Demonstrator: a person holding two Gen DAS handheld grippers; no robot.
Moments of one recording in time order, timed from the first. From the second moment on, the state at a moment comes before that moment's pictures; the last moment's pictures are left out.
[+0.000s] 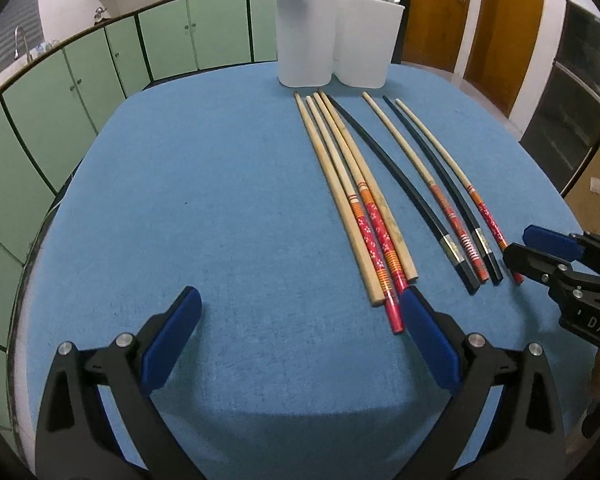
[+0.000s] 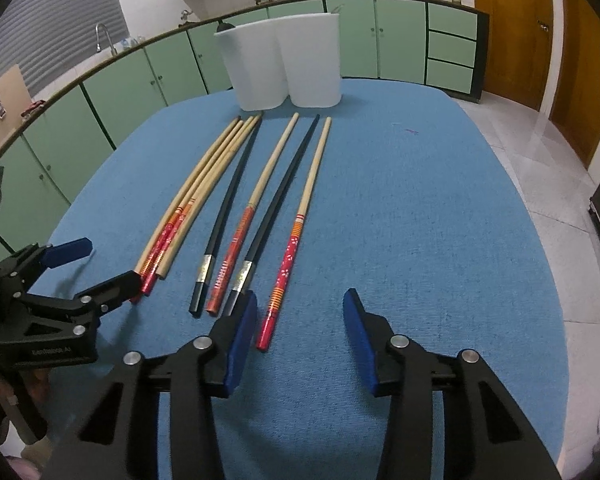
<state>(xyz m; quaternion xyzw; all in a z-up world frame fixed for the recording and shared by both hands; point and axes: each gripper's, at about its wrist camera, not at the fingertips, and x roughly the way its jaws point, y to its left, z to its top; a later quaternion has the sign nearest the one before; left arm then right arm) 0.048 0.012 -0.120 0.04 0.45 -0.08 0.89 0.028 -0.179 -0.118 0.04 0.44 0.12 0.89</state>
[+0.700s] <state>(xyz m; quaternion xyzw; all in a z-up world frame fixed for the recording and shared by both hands) 0.055 0.016 -0.123 0.04 0.46 -0.05 0.89 0.026 -0.172 -0.117 0.02 0.43 0.12 0.89</state>
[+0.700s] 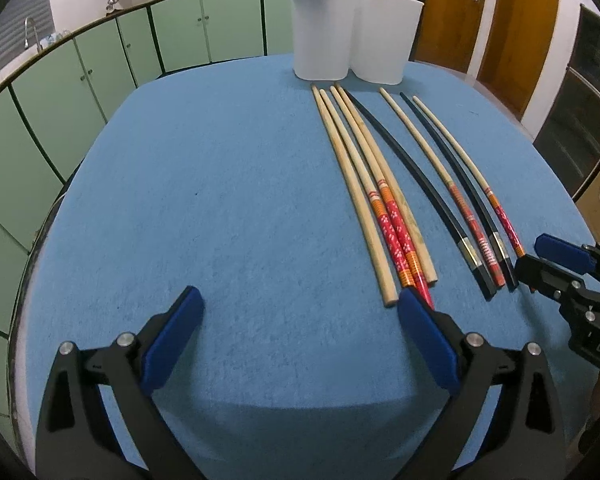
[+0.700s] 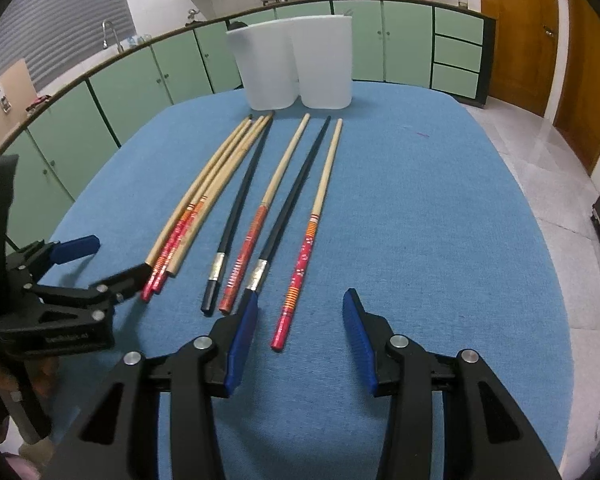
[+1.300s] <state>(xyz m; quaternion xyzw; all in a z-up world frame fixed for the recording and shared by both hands) 0.058 0.016 -0.122 0.03 0.44 -0.06 0.89 0.025 -0.186 -0.117 0.04 0.42 0.11 0.90</state>
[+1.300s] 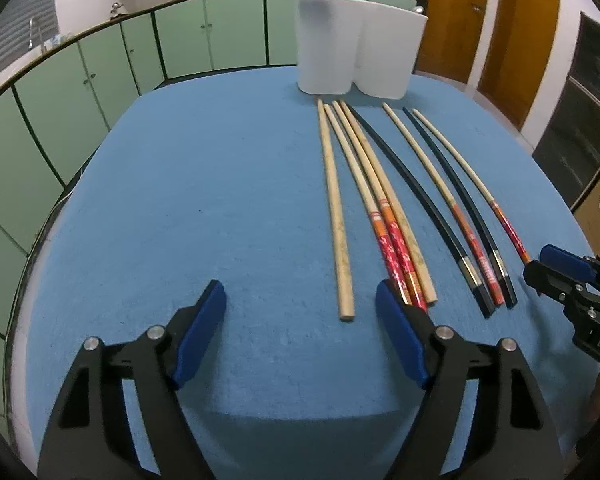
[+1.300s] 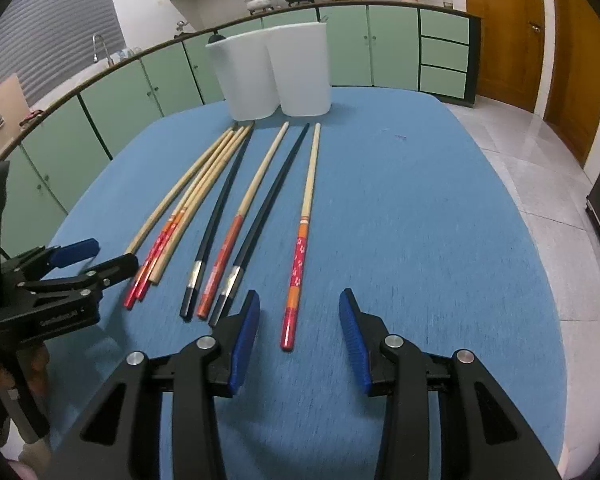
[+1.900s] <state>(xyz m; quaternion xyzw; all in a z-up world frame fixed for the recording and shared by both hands) 0.053 0.009 -0.121 0.03 0.44 -0.07 0.90 0.018 -0.176 -0.120 0.01 0.41 0.11 0.91</state>
